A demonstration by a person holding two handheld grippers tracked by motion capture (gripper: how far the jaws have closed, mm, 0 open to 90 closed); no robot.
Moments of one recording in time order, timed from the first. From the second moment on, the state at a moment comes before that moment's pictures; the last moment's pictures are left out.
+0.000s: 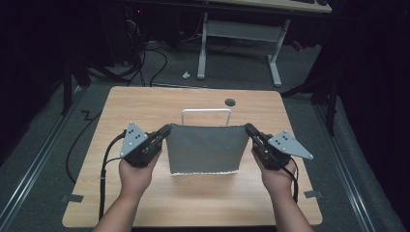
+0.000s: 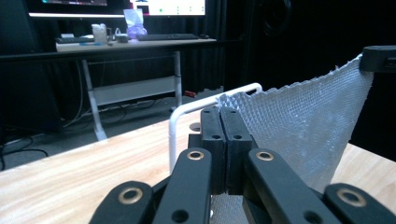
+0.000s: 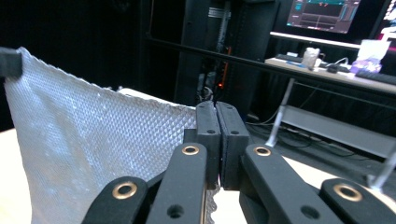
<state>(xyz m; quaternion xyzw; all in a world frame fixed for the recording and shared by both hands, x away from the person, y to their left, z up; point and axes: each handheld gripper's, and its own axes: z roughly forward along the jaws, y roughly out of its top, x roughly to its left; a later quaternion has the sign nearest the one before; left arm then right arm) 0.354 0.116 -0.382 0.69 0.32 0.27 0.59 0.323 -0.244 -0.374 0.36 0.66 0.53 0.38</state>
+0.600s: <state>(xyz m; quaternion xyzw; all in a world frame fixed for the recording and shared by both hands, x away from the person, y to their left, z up) 0.410 0.106 -0.349 0.70 0.31 0.31 0.56 0.371 -0.239 -0.352 0.37 0.67 0.51 0.40</state>
